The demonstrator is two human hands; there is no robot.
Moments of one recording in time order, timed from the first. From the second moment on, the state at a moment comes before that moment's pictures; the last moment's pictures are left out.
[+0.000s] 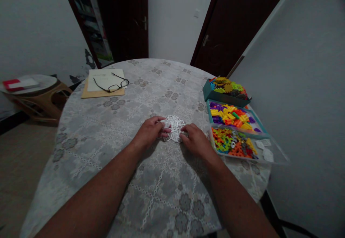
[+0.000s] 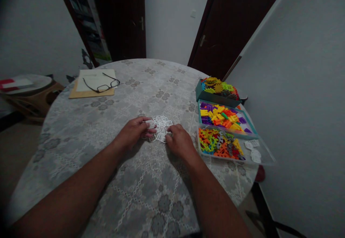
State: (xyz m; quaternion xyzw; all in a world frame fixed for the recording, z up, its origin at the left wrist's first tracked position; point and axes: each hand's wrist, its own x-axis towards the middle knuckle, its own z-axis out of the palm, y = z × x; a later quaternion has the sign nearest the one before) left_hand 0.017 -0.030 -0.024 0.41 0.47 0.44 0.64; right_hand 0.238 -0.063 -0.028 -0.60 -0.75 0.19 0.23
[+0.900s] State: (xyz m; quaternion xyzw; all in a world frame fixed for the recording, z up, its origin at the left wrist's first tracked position) left_hand 0.017 -0.037 -0.027 0.44 0.41 0.38 0.70; right_hand 0.222 -0.065 -0.031 -0.53 -0.69 0.32 0.37
